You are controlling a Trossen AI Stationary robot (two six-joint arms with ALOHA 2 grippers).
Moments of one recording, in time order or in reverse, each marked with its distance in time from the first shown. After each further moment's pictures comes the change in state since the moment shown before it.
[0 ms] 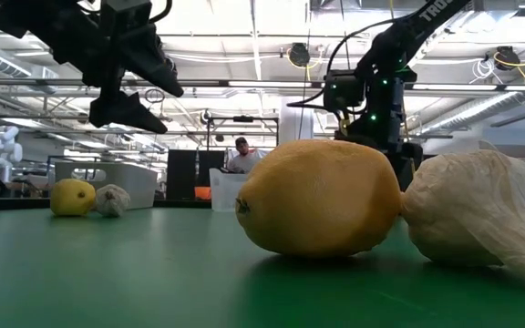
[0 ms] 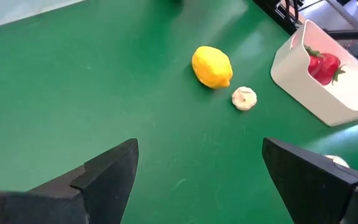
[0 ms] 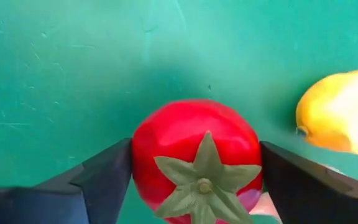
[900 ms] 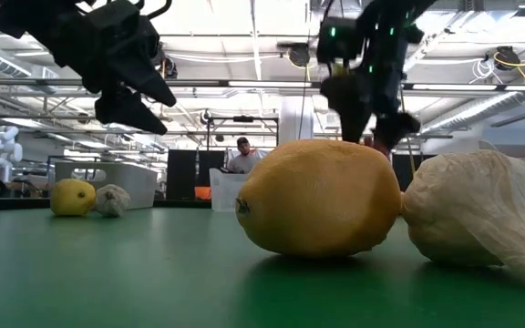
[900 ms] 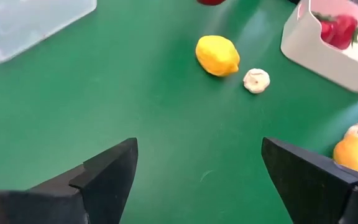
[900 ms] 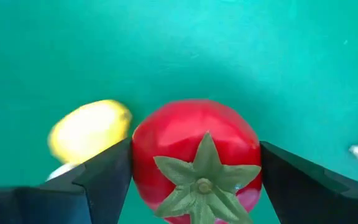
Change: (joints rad) left arm 0.000 0.000 0.000 -0.032 -0.007 0.199; right arm 0.227 -0.091 0.101 -0.081 -0.157 0.201
